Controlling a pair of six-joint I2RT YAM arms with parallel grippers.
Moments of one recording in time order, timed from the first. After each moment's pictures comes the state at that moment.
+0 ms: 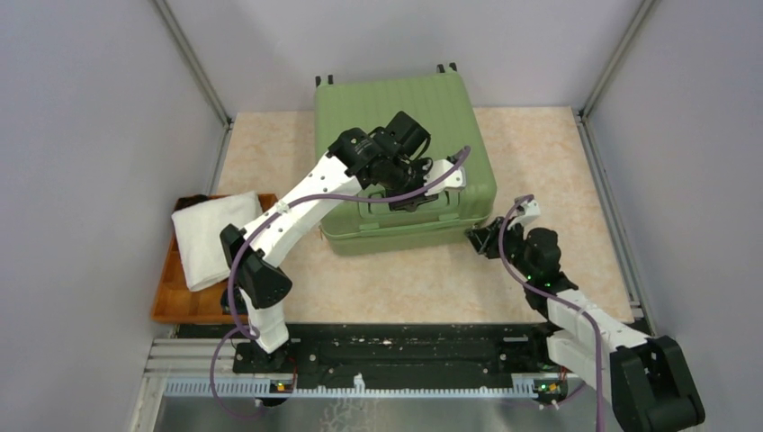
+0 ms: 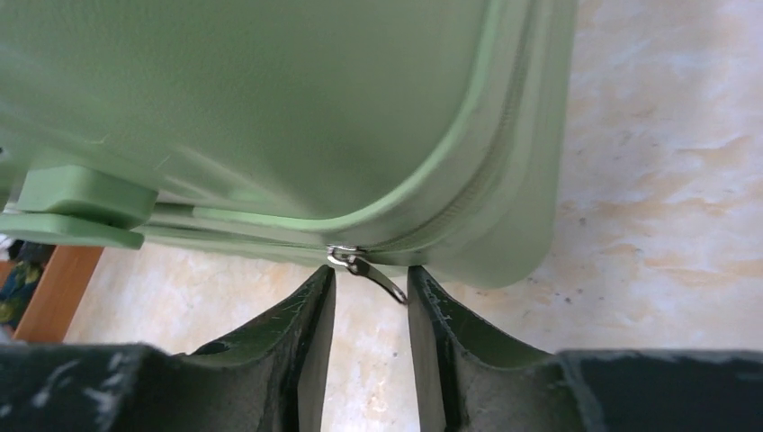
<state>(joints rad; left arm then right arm) -0.83 1.82 2.04 -1.22 0.24 0.68 0.28 0.89 0.18 0.49 -0.24 0.51</state>
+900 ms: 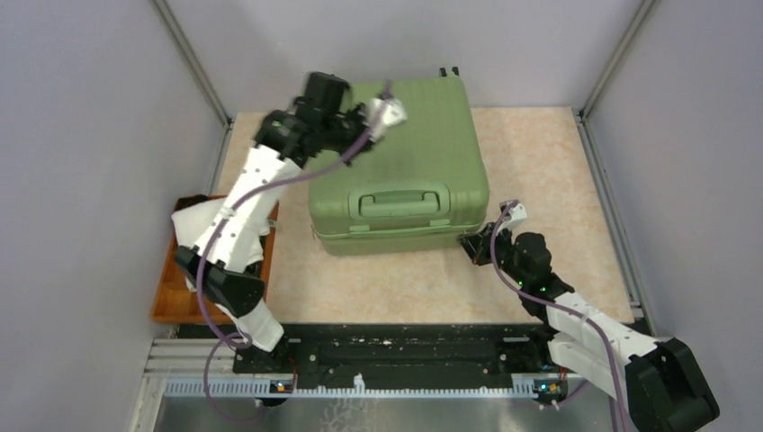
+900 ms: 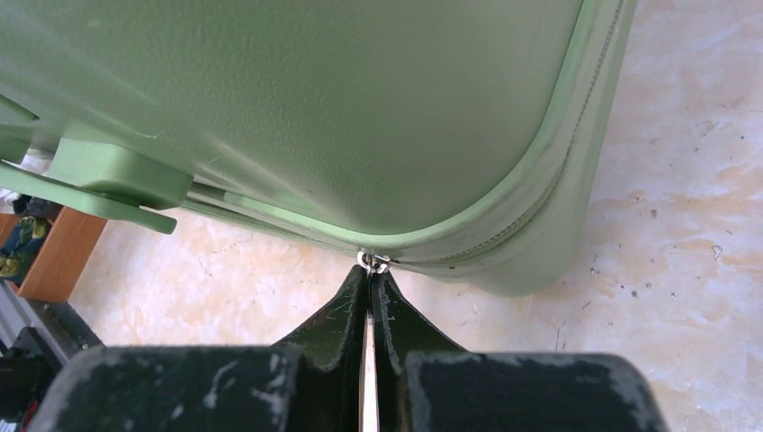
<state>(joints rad) -0.63 1.69 2.04 -1.05 0.28 0.65 0.45 0.86 0.19 0.44 -0.16 0.49</state>
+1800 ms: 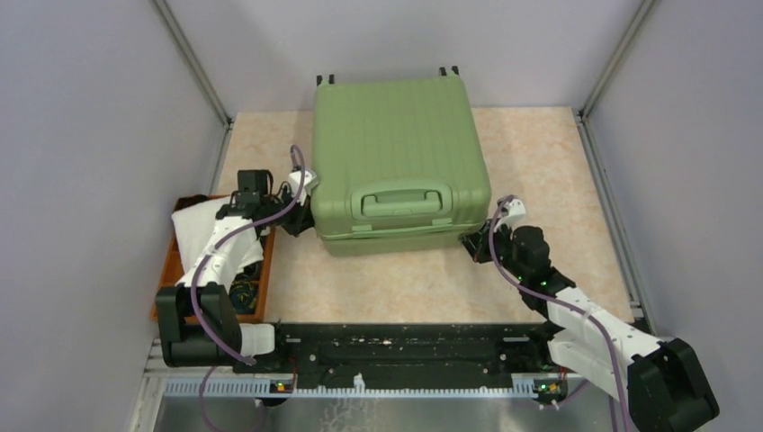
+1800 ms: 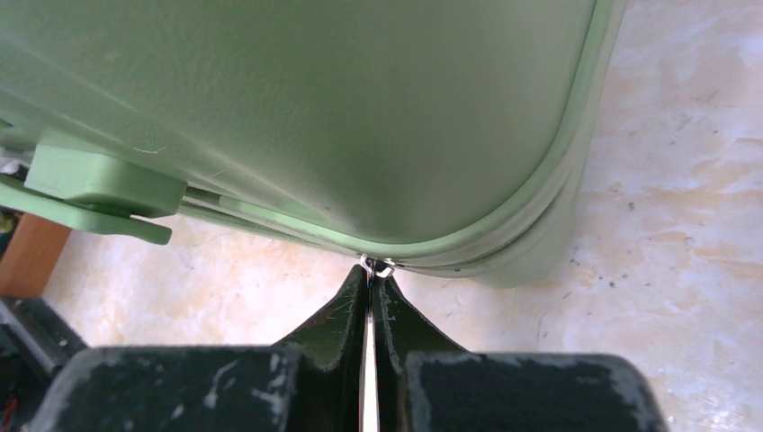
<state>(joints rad) 0.03 1.31 0.89 -0.51 0.71 0.54 0.45 0.86 0.25 0.32 -0.15 0.46</state>
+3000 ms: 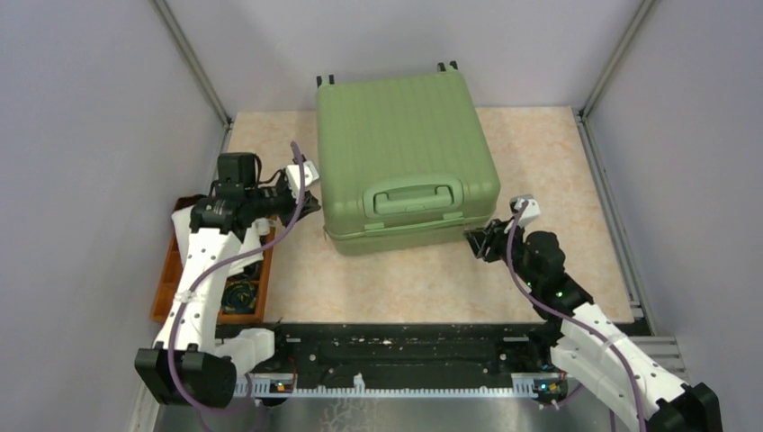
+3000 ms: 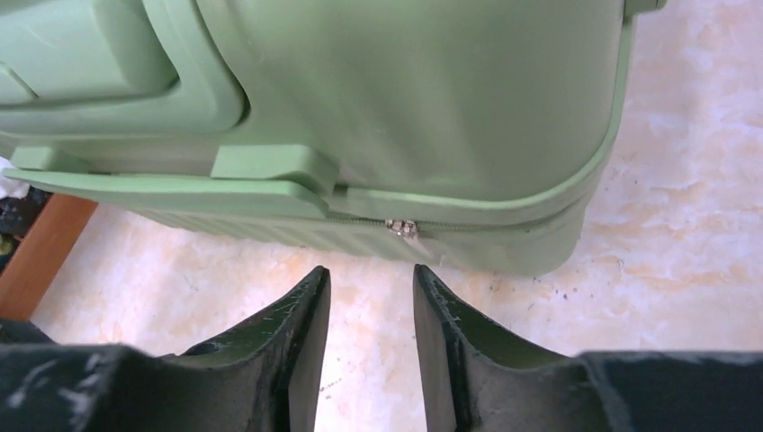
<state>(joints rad) -0.05 1.12 1.14 -0.78 0.78 0.75 0.48 0.62 0.31 0.12 -0.04 0.39</state>
